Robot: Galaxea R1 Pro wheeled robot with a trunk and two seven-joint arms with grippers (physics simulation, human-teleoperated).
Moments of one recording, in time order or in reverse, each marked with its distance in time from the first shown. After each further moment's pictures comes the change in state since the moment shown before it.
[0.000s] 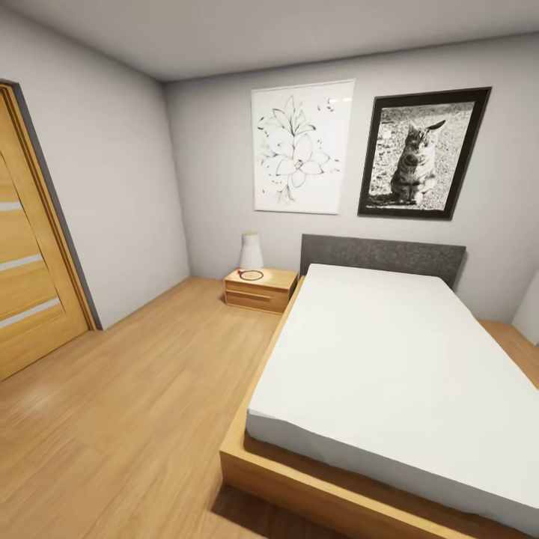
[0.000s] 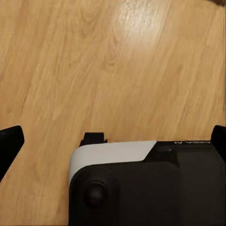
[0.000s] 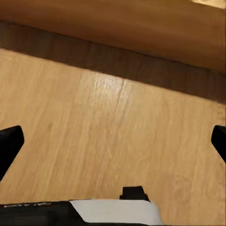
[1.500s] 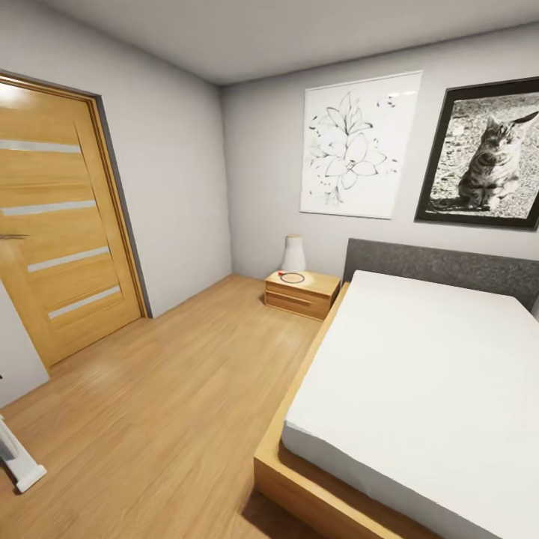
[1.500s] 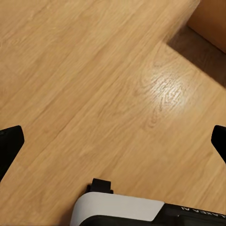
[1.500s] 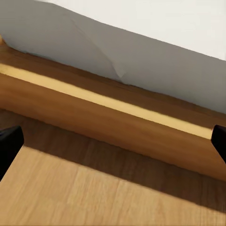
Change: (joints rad) left arm -0.026 0.039 0.041 0.118 0.169 -0.338 -0.007; right arm -0.078 -0.009 0.011 0.011 0.015 -0.233 -0.188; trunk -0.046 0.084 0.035
